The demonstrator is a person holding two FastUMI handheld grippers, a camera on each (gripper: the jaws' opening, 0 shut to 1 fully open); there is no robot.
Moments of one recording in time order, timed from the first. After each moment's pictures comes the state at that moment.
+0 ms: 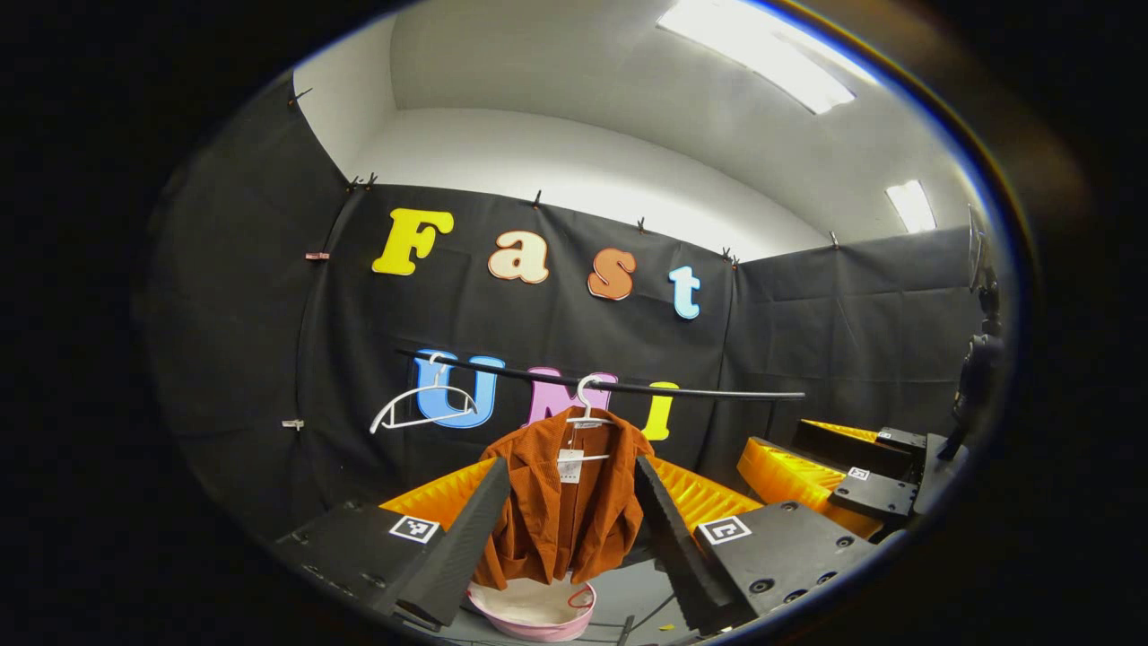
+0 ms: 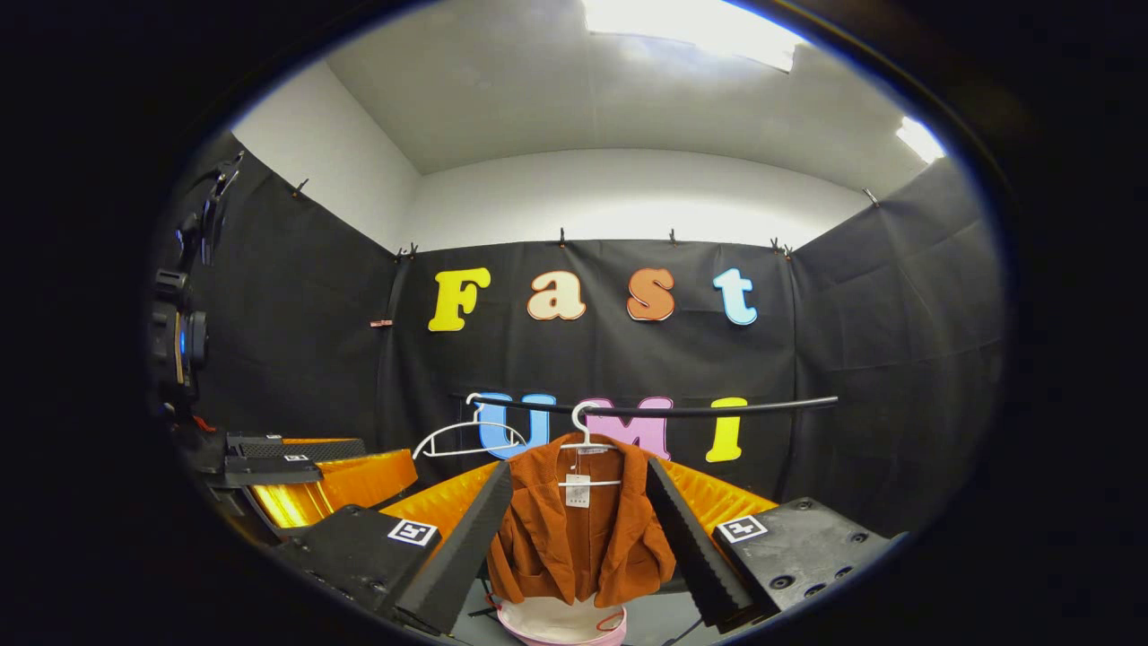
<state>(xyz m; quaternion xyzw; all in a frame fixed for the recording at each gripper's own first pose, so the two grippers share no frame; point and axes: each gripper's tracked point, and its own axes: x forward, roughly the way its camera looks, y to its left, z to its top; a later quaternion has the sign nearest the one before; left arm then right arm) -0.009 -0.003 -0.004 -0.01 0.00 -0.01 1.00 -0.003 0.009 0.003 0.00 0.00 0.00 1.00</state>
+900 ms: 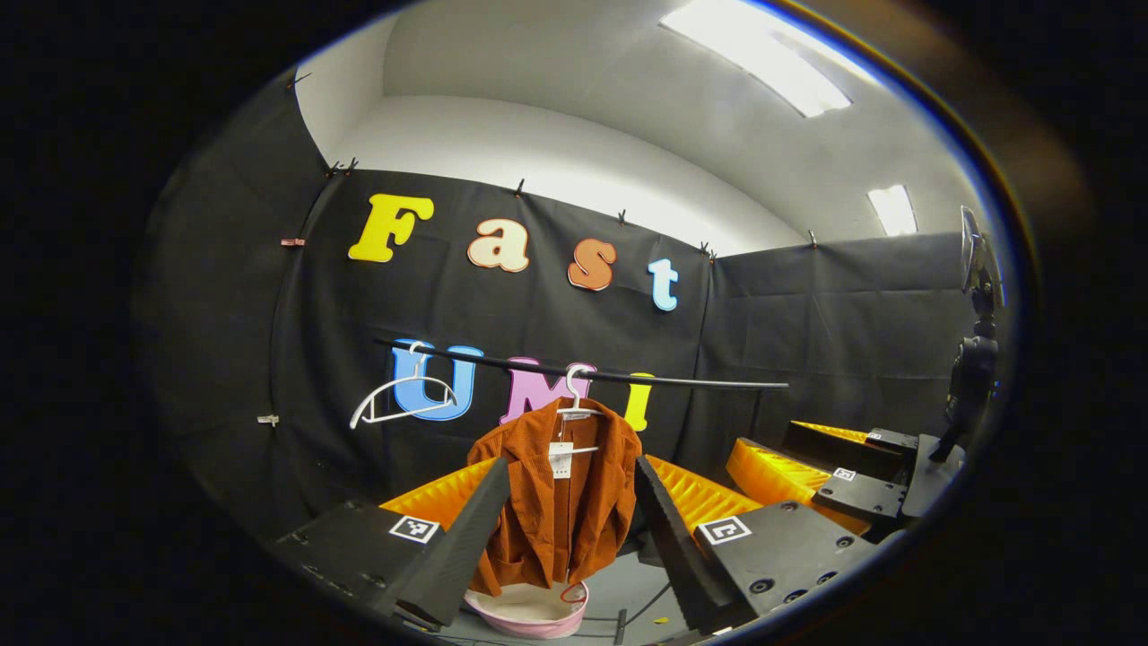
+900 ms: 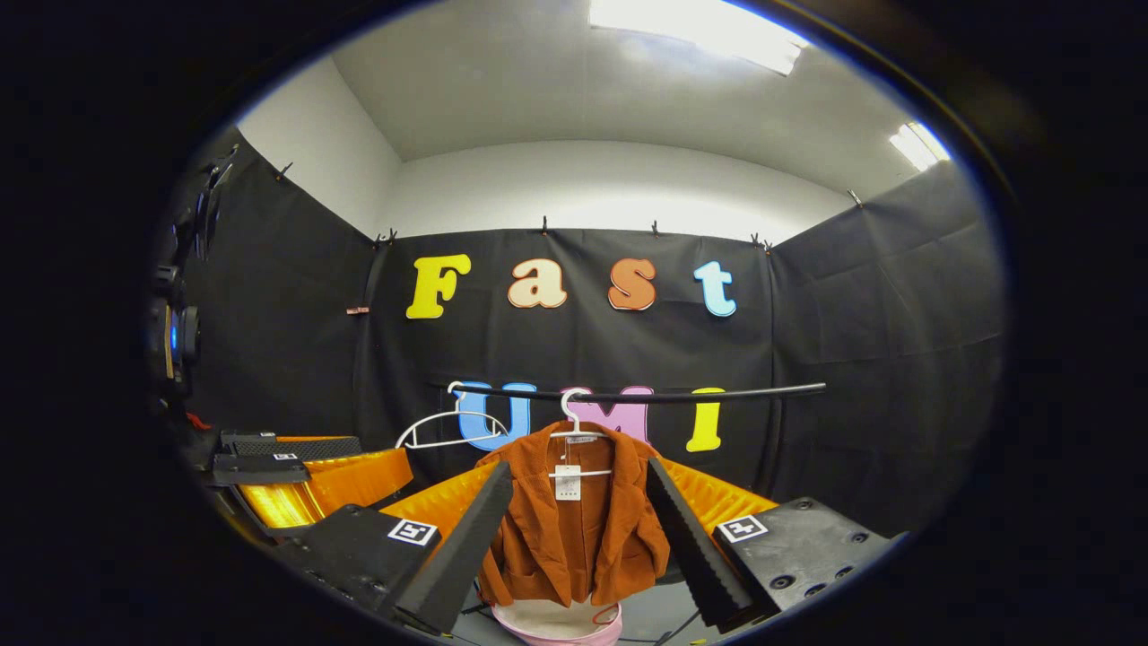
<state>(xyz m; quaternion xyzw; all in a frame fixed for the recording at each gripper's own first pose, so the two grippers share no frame) -0.002 0.020 -0.021 -0.01 0.02 -0.07 1.00 -0.001 0.030 -0.018 -0.02 0.02 -0.05 1.00</state>
